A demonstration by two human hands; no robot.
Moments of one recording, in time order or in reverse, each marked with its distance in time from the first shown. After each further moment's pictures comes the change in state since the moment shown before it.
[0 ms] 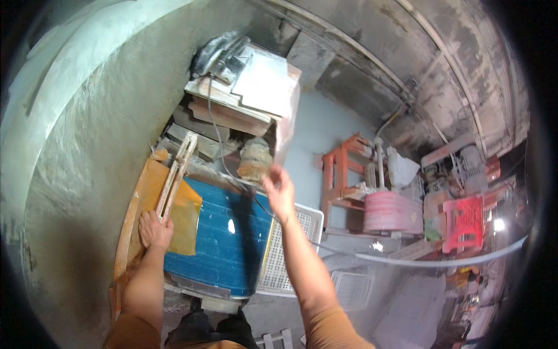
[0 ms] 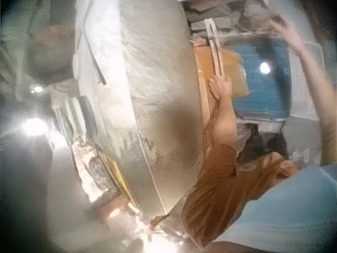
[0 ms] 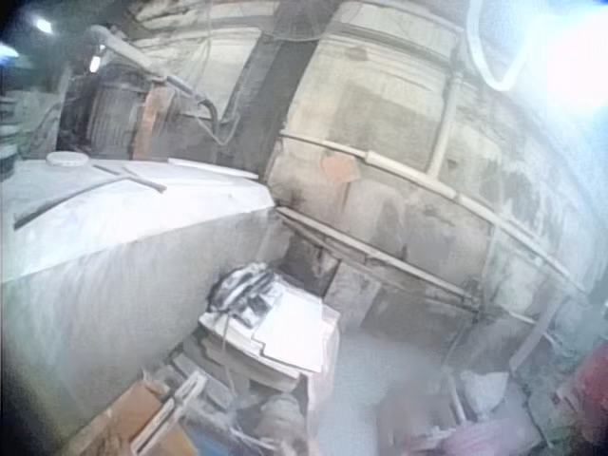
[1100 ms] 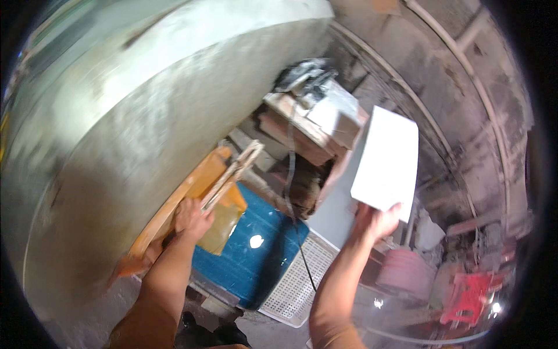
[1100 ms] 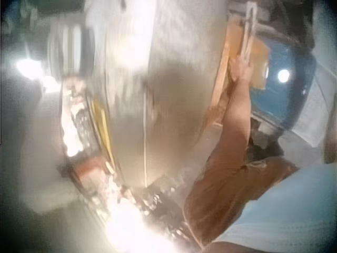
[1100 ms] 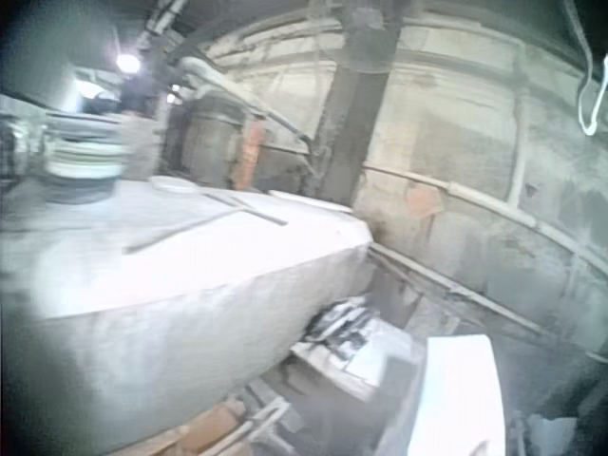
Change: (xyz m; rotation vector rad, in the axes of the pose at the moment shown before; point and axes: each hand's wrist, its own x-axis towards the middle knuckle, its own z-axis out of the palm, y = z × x) left_hand 0.004 -0.003 -0.008 -0.095 -0.025 -0.017; right_hand 0.043 -0.093 -0.058 0.818 0.617 -0.121
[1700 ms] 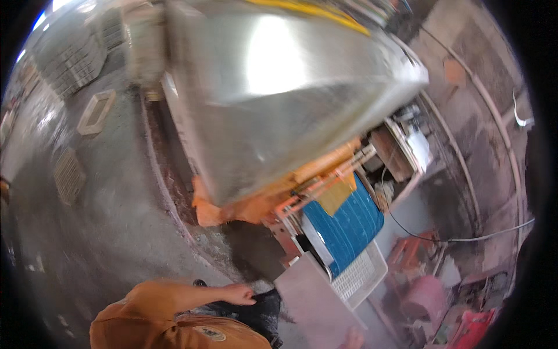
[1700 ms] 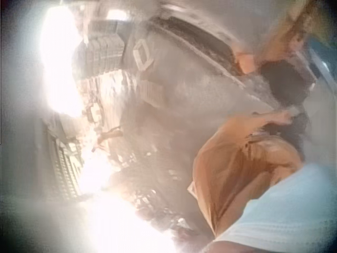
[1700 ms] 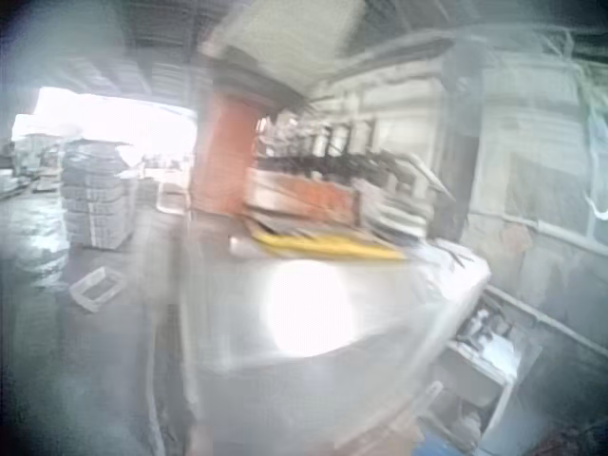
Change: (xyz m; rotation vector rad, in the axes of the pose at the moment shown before) left_hand -0.469 -0.250 0.030 -0.671 -1.058 0.251; right_hand -0.441 -0.201 -0.394 -1.555 -1.105 -0.404
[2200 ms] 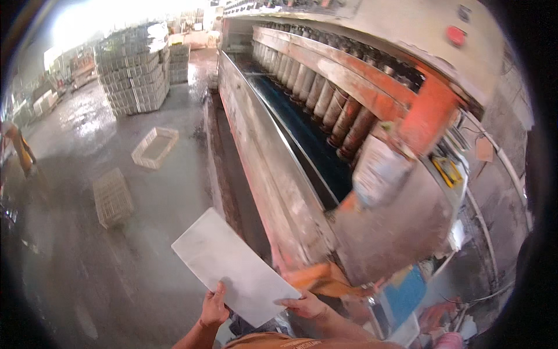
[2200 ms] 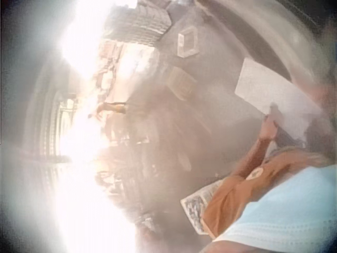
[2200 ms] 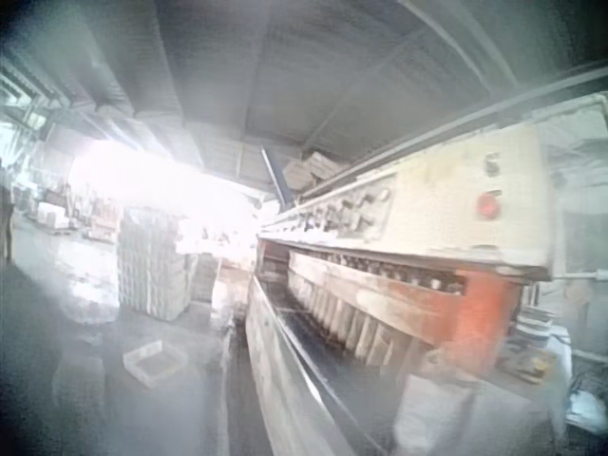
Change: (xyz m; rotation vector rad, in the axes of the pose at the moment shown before) left_hand -0.388 -0.145 -0.167 -0.534 1.783 0.319; right_hand 0.132 -0.578 0.149 1.282 -1.484 -0.307
